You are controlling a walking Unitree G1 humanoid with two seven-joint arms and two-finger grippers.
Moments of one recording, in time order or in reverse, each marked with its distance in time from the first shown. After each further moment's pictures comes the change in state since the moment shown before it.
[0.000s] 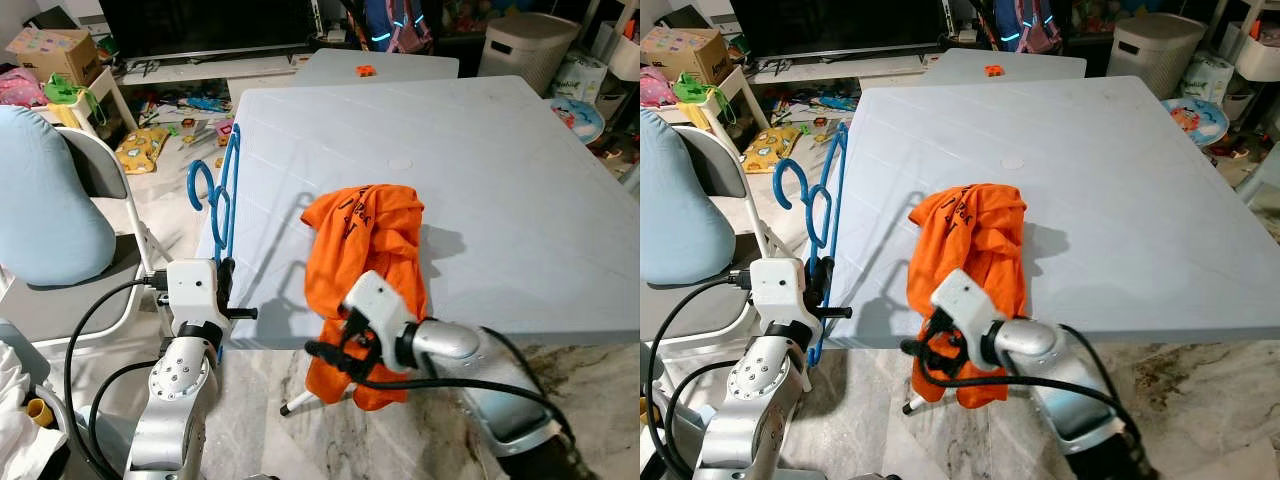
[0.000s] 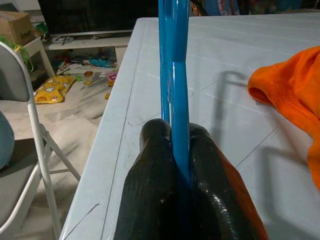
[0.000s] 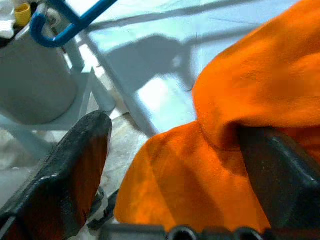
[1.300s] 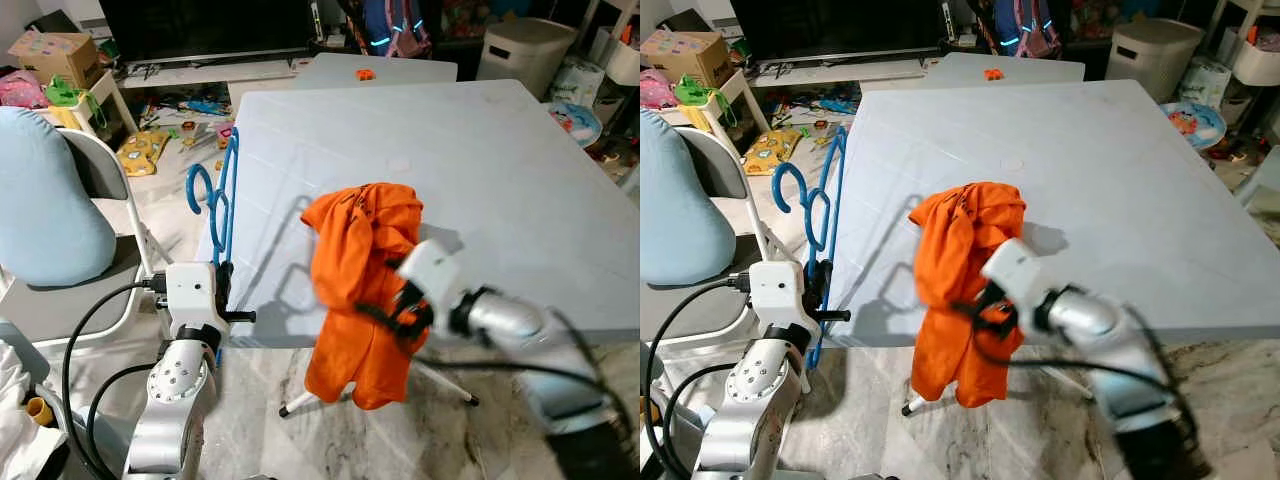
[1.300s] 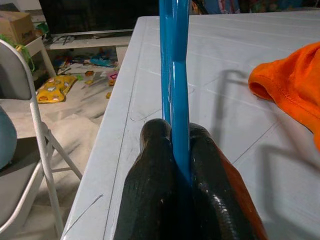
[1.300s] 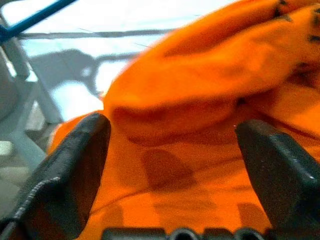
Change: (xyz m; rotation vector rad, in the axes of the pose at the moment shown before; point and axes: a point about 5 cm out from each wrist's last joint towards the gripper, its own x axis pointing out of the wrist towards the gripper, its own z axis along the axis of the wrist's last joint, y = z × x) left arm -0.002 0.002 -0.003 0.007 0.011 0.000; right arm -0.042 -0.048 0.005 -0.135 -0.091 -0.156
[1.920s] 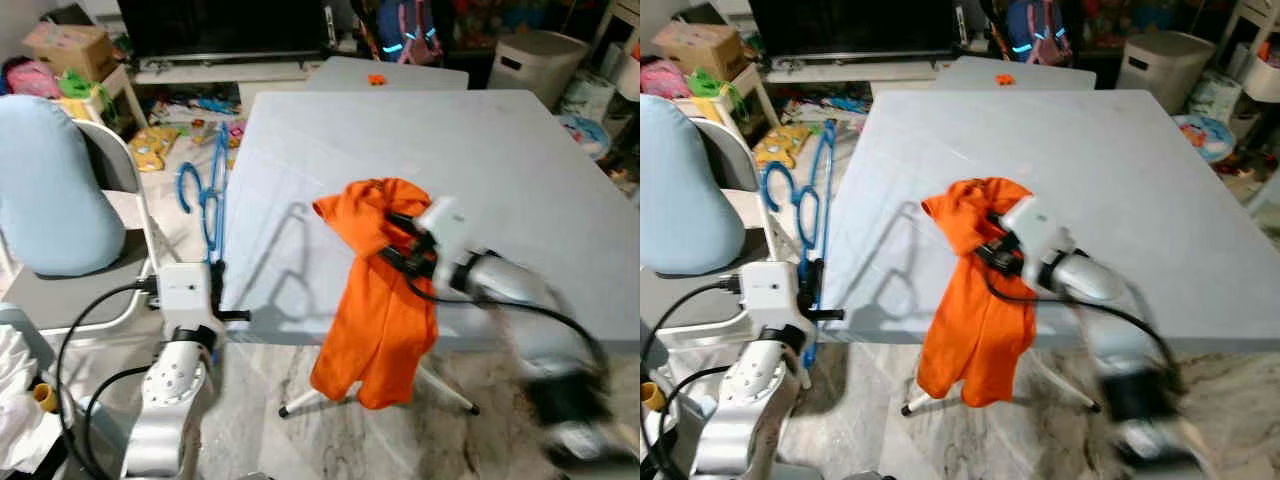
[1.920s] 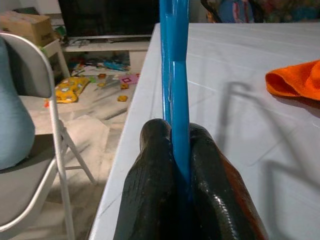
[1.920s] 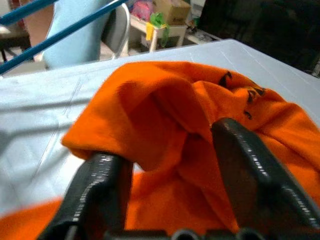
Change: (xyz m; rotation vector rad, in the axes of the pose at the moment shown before) left arm -0.002 0.002 0.002 0.002 -0.017 0.026; right arm -0.001 -0.052 0.014 -0.017 -0.225 -0.137
